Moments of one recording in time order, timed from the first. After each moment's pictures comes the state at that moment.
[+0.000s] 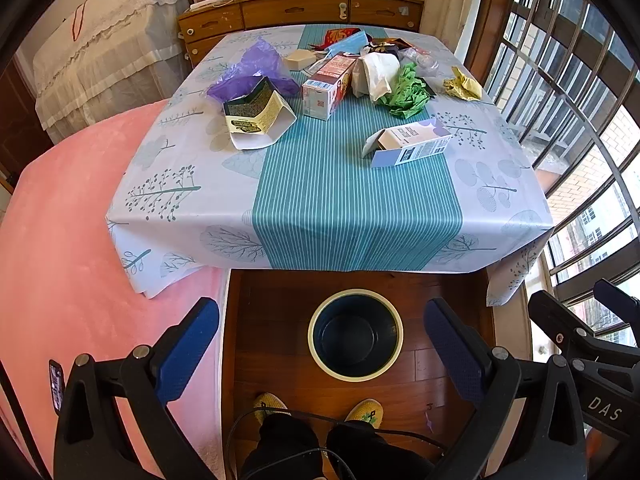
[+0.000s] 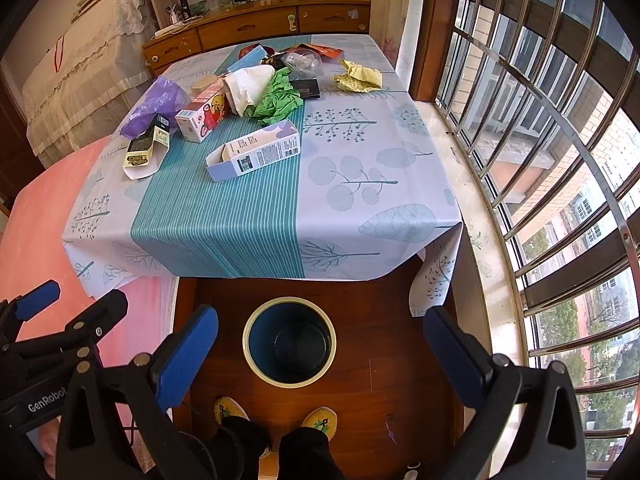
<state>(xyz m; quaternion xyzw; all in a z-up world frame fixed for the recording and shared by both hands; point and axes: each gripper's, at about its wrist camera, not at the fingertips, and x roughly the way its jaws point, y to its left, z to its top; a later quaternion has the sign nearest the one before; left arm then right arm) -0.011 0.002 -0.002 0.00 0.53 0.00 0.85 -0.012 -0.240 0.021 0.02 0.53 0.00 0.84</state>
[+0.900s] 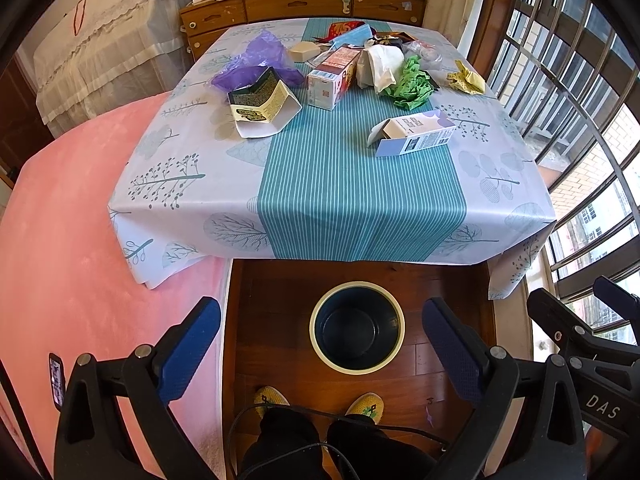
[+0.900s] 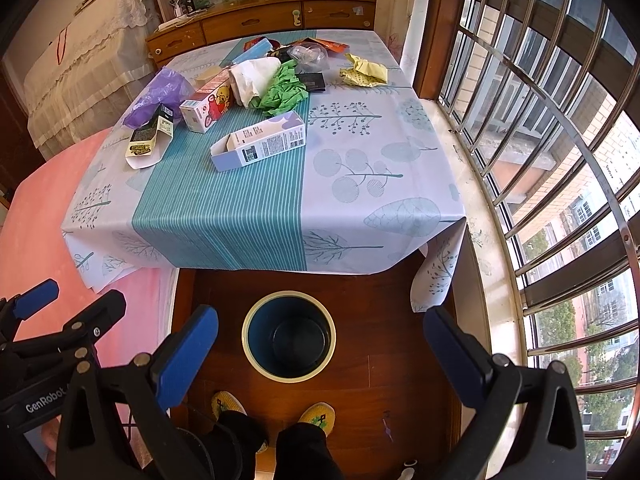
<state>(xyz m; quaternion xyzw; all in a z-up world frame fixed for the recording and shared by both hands) -0.018 0.007 -0.005 0.00 0.53 0.00 0.84 -0.012 -0.236 0.019 0.01 0.54 0.01 0.84</state>
